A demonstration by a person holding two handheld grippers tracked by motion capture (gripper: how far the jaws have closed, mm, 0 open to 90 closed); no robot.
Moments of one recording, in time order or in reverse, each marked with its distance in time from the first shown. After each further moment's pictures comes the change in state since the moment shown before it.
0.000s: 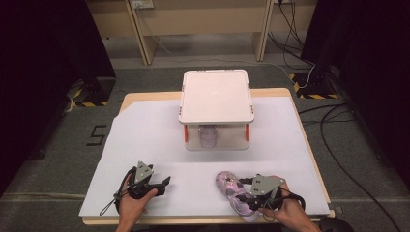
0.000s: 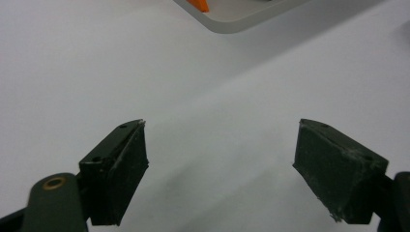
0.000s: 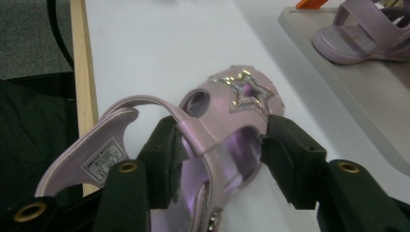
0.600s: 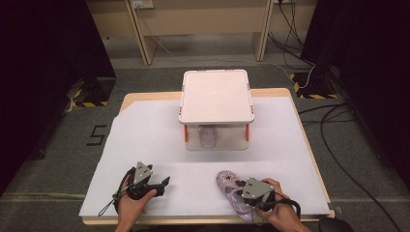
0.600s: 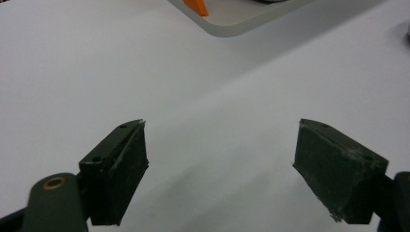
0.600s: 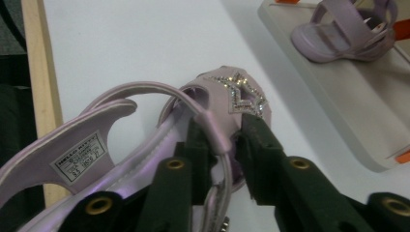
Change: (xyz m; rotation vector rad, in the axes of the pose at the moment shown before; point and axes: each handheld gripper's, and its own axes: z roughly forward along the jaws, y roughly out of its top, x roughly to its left) left arm 0.000 0.001 -0.003 -0.009 -0.003 0.009; right arm 0.011 0.009 0.009 0.063 -0.134 -0.051
